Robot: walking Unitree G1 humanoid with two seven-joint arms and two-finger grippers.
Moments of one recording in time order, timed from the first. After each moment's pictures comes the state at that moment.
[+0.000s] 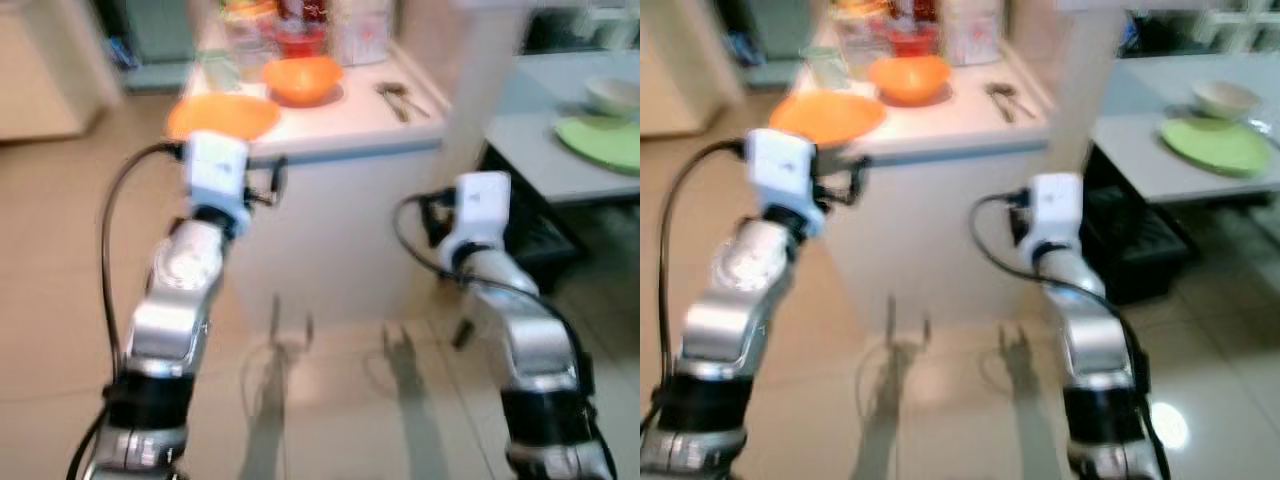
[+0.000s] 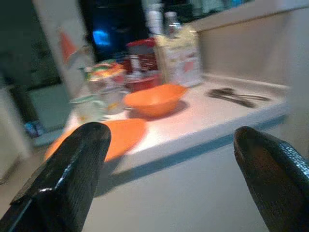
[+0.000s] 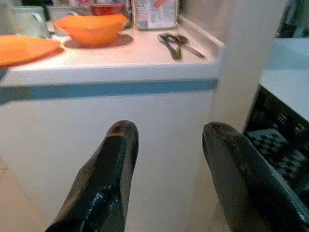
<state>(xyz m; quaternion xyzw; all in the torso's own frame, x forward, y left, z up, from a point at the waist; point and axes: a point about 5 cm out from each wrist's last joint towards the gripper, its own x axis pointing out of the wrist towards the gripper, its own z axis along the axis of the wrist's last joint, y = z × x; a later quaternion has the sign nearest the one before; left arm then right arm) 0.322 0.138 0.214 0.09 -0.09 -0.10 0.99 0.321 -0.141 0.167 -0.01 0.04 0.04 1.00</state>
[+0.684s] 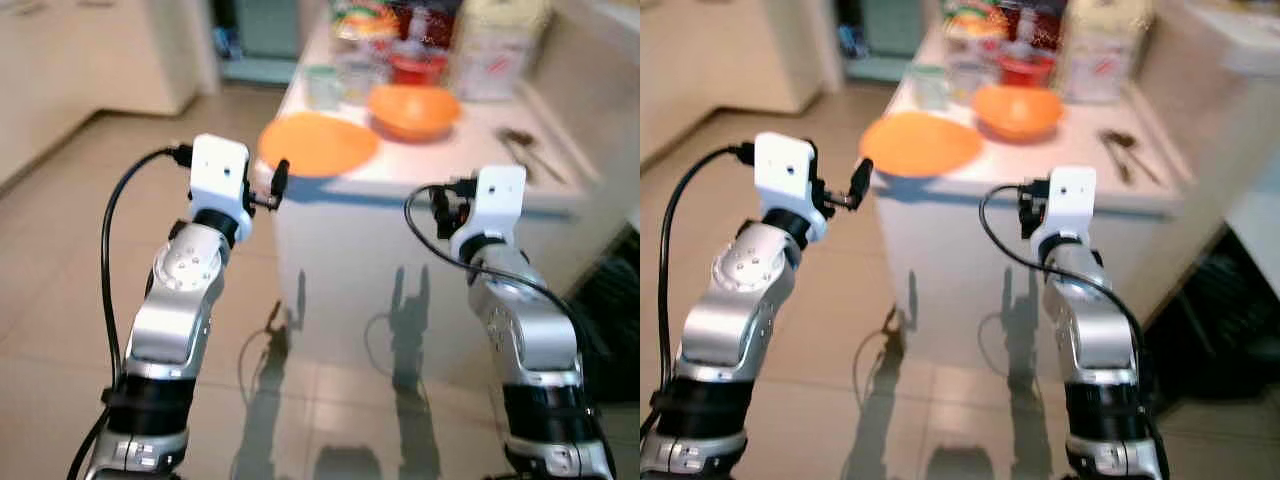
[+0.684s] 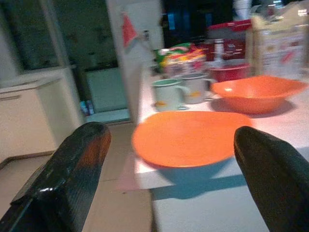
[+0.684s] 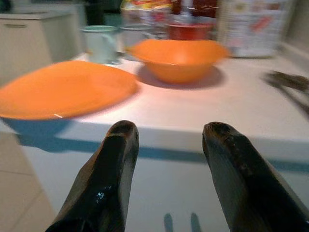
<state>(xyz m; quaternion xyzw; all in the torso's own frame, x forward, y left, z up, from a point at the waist) 0.319 0.137 0.209 0.08 -0.09 -0.10 0.99 0.323 -0.148 0.174 0.01 0.03 0.01 1.00</state>
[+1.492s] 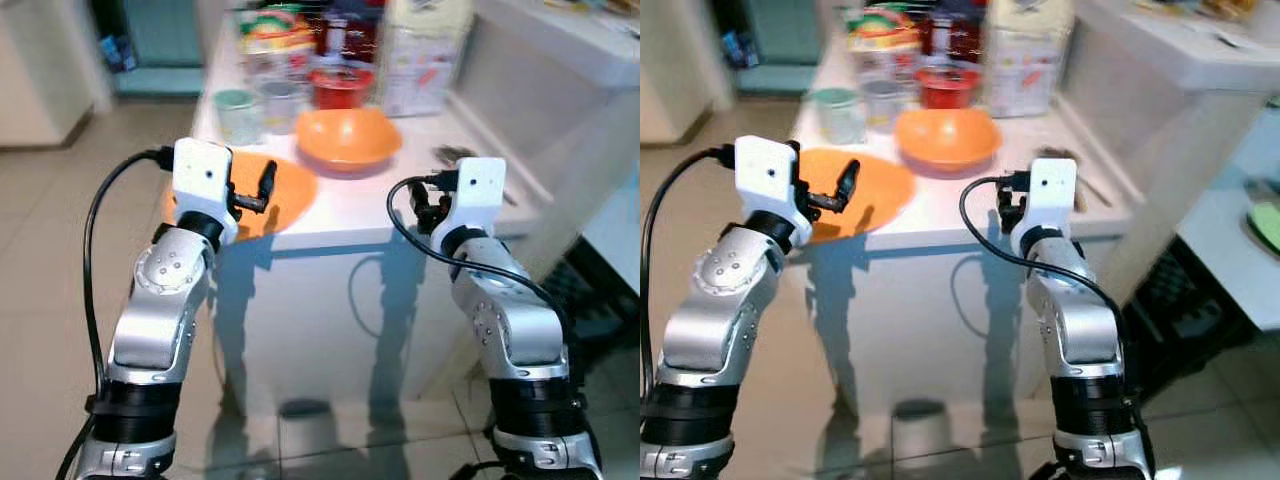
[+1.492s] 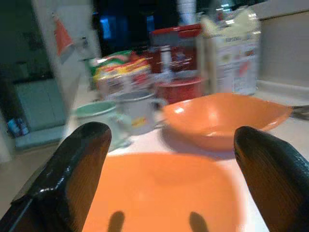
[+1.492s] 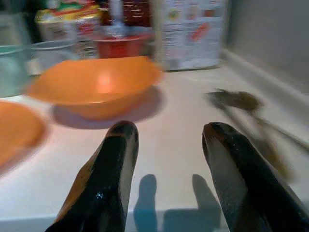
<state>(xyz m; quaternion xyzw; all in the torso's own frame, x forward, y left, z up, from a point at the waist) 0.315 0.146 0.208 0.07 -0.08 -0.11 0.99 0.325 -0.135 0.182 0.01 0.02 0.04 1.00</state>
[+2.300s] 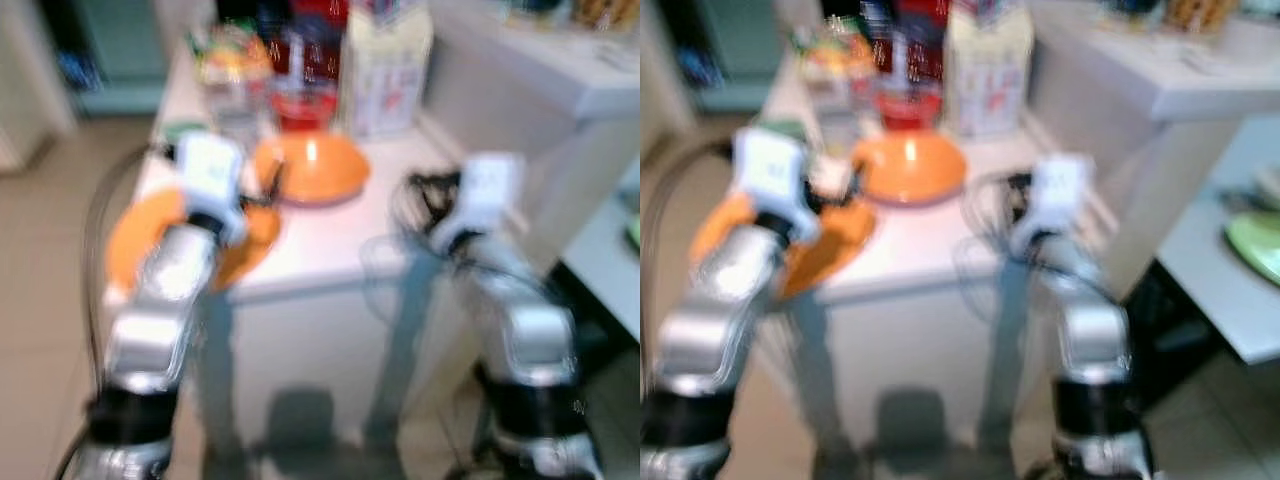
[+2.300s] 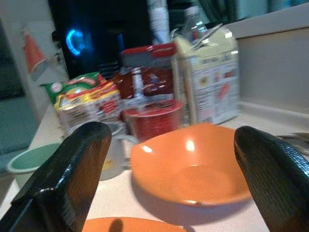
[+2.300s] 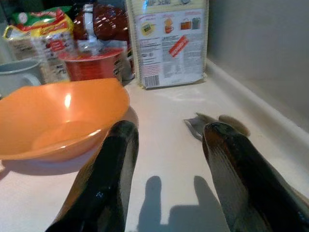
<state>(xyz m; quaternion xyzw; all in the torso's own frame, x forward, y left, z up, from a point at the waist) 0.311 0.148 0.216 0.08 -0.10 -0.12 0.98 0.322 -0.127 0.184 0.03 0.02 0.06 1.00</state>
